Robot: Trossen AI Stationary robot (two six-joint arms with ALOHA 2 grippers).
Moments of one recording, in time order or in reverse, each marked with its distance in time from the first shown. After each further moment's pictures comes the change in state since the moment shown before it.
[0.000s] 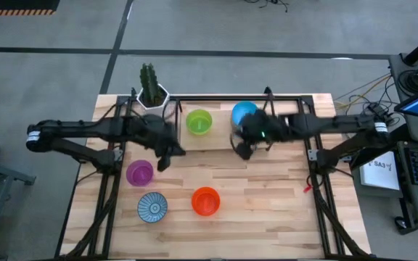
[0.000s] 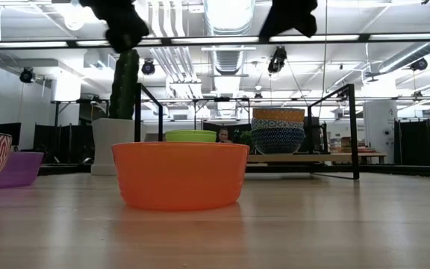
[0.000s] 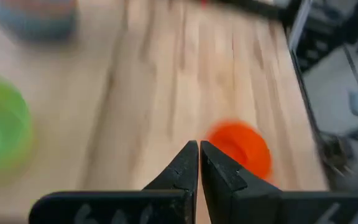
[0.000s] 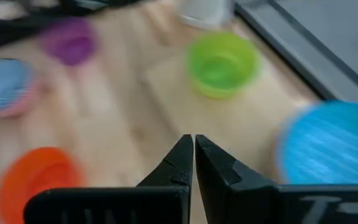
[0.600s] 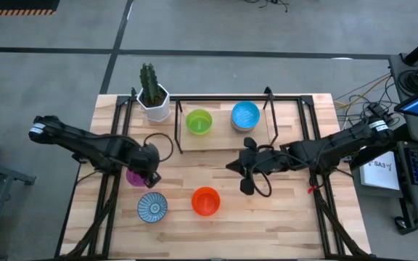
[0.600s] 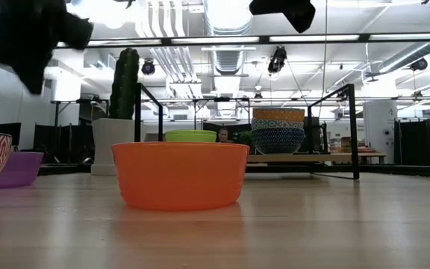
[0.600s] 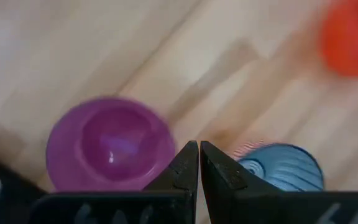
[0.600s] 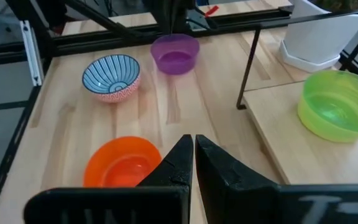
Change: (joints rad) left arm -0.316 0.007 -0.078 -0.575 -0.226 -0.827; right arm 0.257 -0.019 -0.248 0.456 0.001 -0.105
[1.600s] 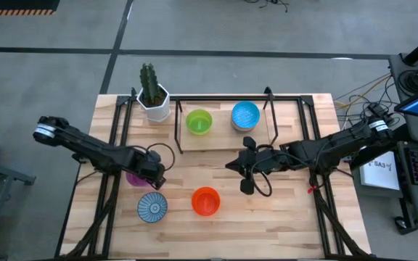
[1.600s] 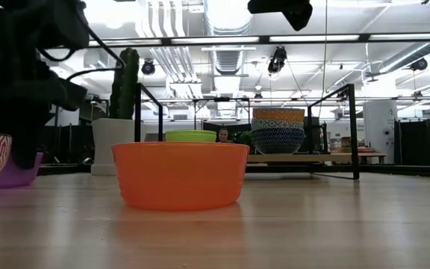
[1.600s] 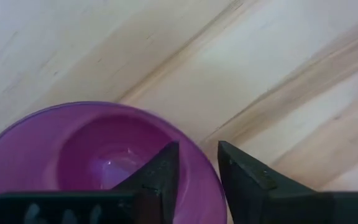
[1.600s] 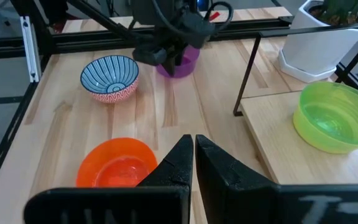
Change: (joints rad) left arm 0.000 0.106 -0.330 0.344 -0.038 -0.123; right arm 0.000 0.000 -0.001 0.016 0.000 -0.058
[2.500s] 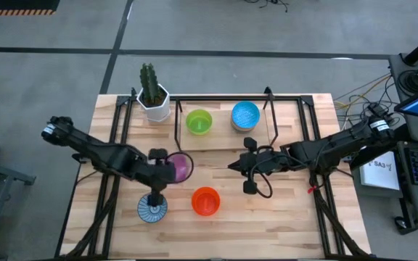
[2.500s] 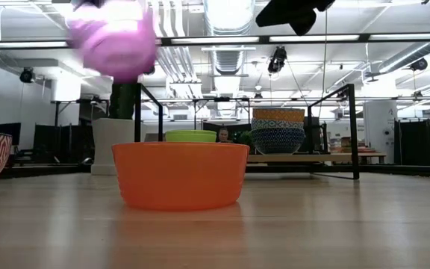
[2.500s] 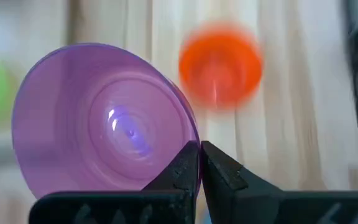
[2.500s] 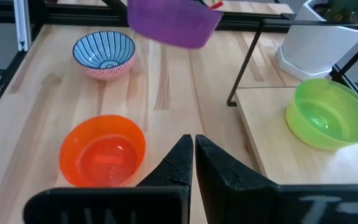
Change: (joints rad) left arm -0.166 0.125 0.708 -0.228 -0.125 0.793; right arm -0.001 -0.020 -0.054 -0.005 -0.002 -0.093
